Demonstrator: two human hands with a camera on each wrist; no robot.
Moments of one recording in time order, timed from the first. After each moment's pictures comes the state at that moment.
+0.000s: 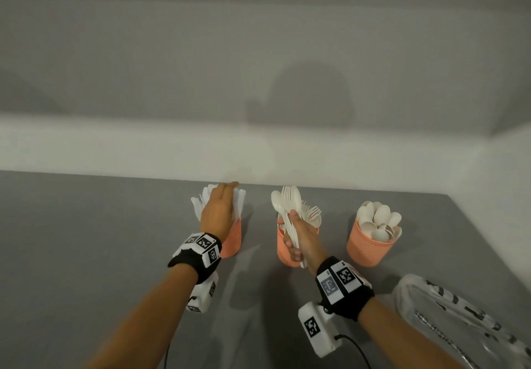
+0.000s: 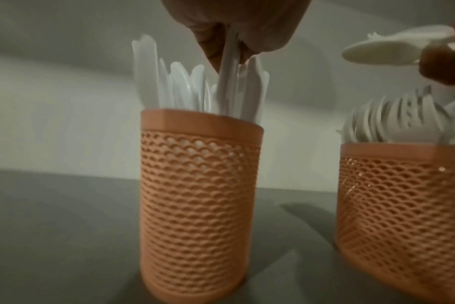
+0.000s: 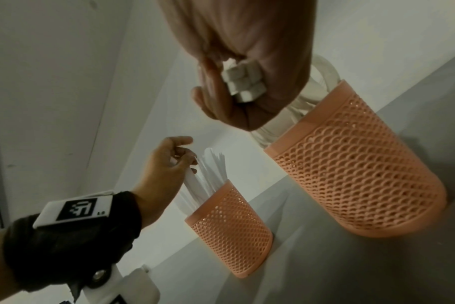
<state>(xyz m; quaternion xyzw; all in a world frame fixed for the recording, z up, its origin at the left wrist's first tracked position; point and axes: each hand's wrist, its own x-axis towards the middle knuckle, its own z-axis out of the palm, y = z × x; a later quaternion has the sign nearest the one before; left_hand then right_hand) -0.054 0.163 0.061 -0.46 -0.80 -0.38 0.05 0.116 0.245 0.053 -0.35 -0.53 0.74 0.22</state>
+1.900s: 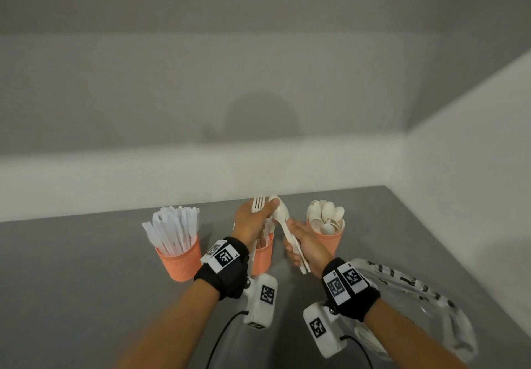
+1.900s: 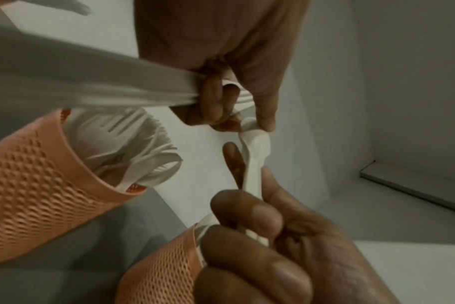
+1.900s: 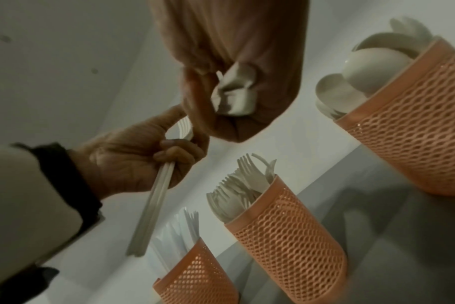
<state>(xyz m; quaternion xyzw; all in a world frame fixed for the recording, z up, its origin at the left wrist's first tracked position) 0.075 0.224 0.109 -0.33 -0.63 -0.60 -0.37 0.207 0.262 0.081 -0.32 -0.56 0.73 0.25</state>
